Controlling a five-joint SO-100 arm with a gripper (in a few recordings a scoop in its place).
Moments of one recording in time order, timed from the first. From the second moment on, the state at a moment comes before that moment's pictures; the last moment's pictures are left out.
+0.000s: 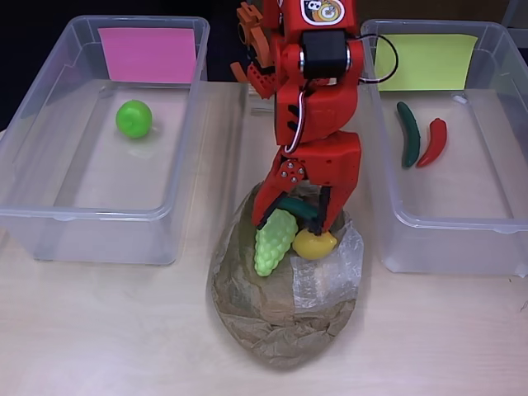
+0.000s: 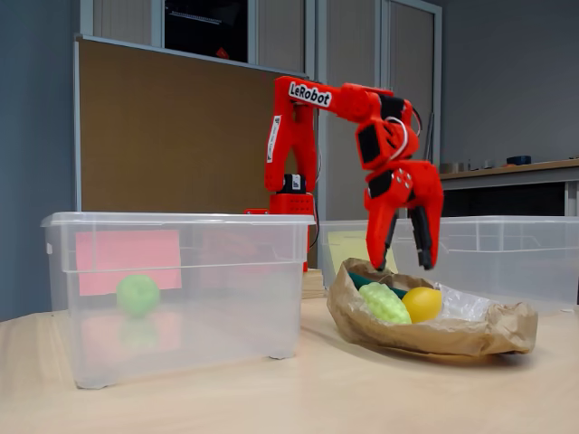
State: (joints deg) arm -10.3 82.7 105.5 52.6 93.7
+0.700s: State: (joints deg) arm -7.1 66.7 98.3 51.9 95.5
